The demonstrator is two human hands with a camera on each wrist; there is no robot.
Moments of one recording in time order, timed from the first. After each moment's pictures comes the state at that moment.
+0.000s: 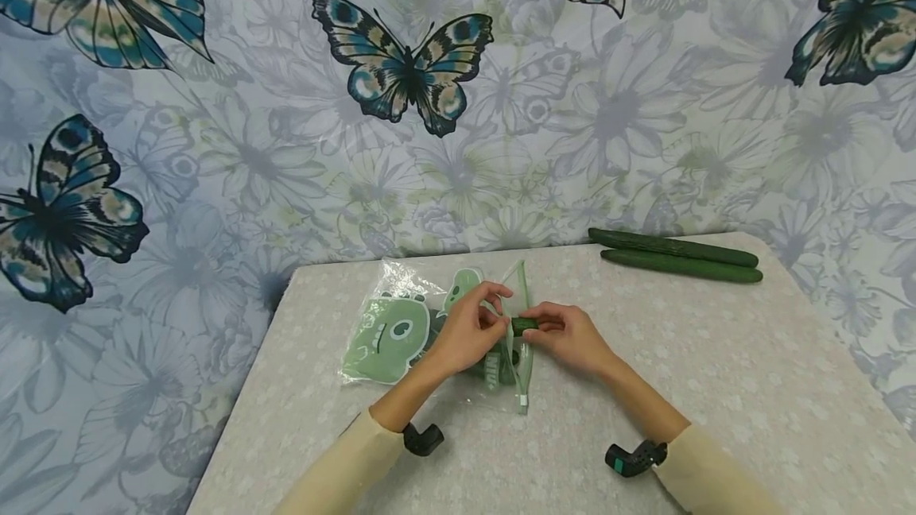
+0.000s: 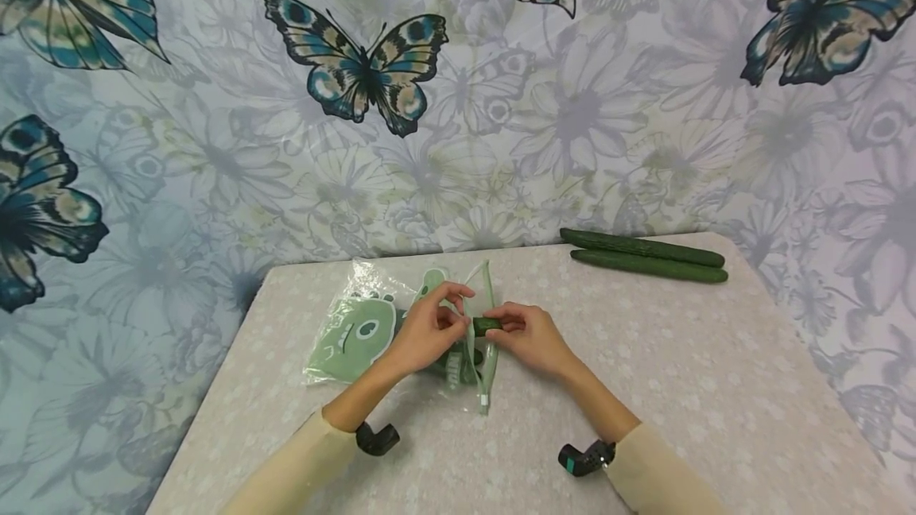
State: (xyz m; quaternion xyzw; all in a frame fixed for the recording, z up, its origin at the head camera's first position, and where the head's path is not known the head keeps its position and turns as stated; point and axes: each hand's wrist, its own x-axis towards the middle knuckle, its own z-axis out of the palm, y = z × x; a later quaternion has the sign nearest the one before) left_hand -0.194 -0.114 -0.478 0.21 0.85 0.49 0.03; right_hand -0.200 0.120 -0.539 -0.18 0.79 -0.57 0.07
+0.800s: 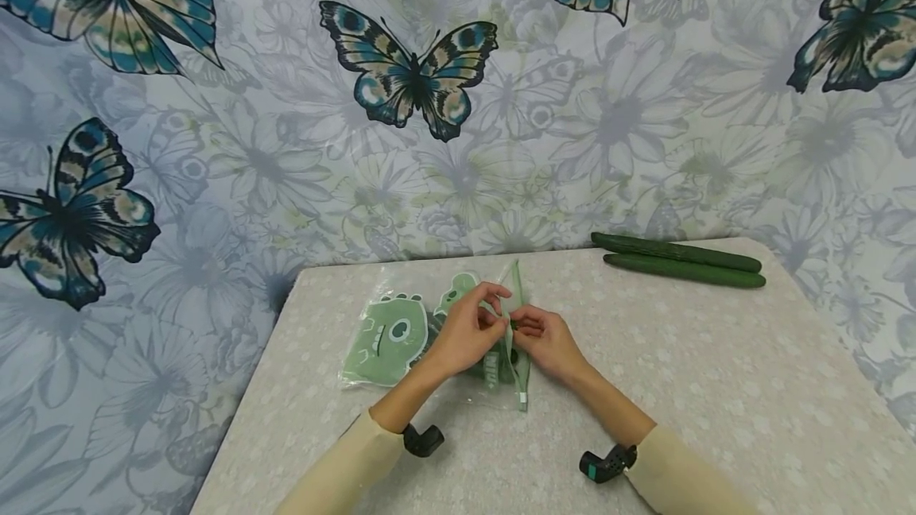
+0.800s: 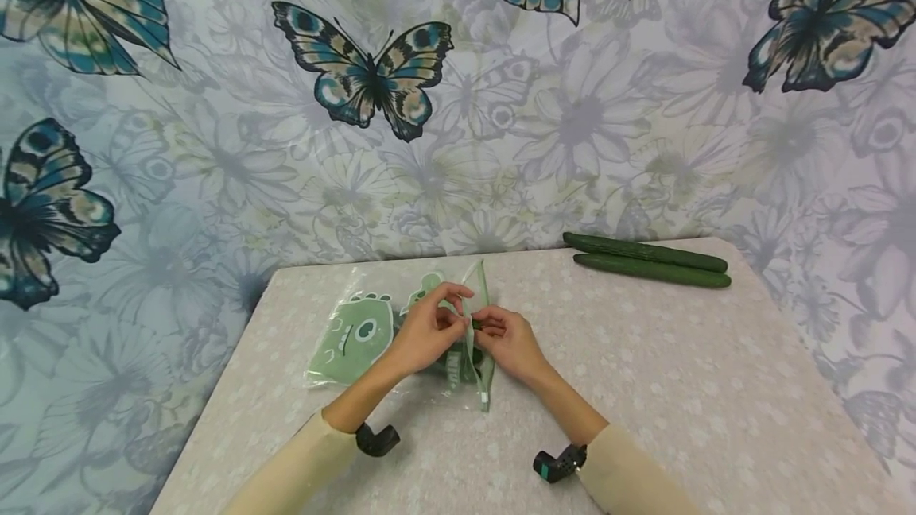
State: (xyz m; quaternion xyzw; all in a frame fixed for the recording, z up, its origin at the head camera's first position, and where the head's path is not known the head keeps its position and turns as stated) left_hand -0.192 -0.119 -0.470 0.21 0.85 0.49 0.02; right_hand -0.204 0.078 -0.551 -0.17 0.75 -0.64 0.05
